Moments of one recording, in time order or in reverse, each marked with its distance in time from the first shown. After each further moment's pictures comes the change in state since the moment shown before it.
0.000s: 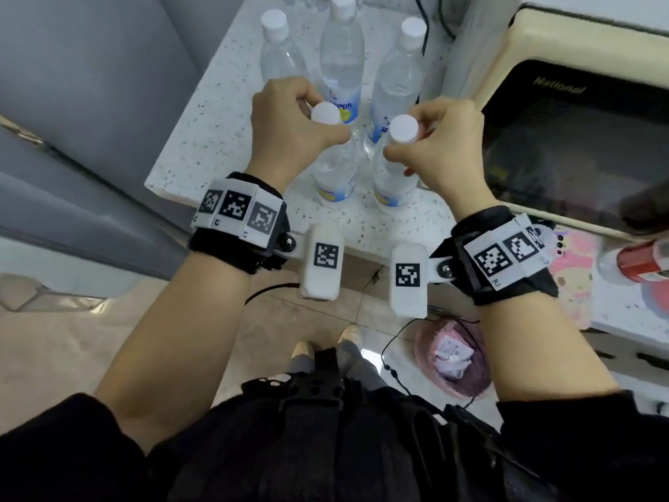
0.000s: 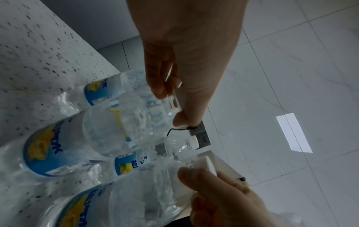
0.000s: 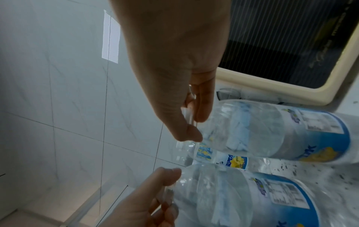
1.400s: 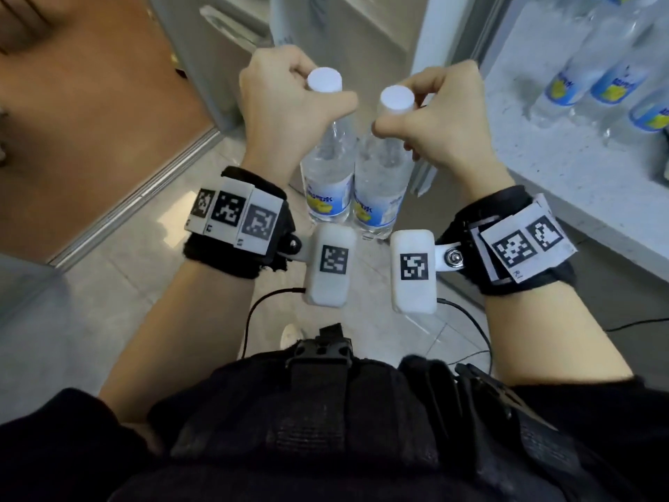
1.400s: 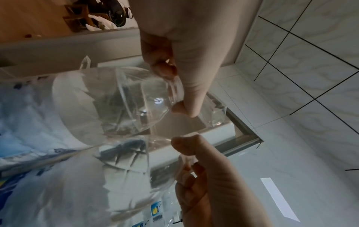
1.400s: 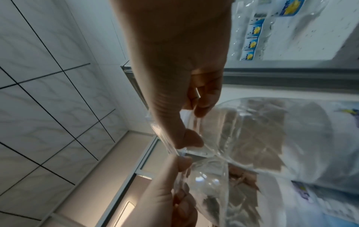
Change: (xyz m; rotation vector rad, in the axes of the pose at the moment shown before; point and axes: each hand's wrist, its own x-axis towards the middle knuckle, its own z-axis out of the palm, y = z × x) left_hand -0.248 -0.181 -0.365 0.035 0.525 -0.040; right_hand -0.295 -0.249 0.240 0.188 -0.358 -0.304
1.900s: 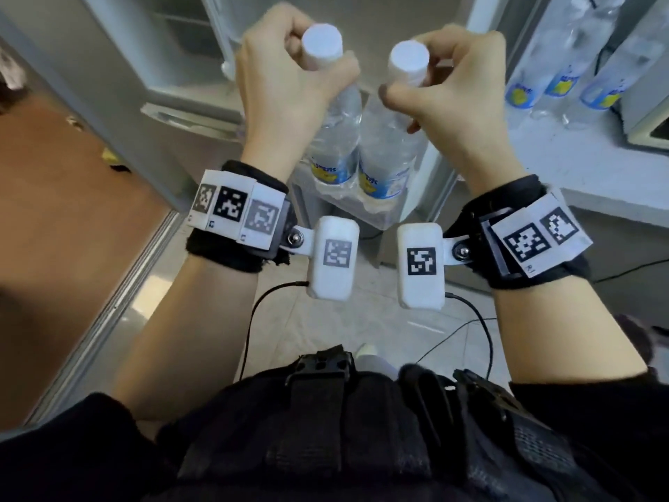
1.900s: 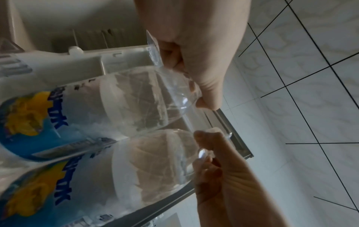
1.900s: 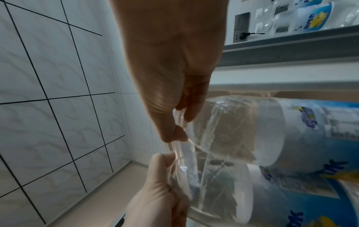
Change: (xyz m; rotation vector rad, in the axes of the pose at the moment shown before) left_hand 0.136 -0.018 -0.023 -0.307 -0.191 0.358; right_hand 0.069 -0.054 0.056 0.074 0.428 -0.130
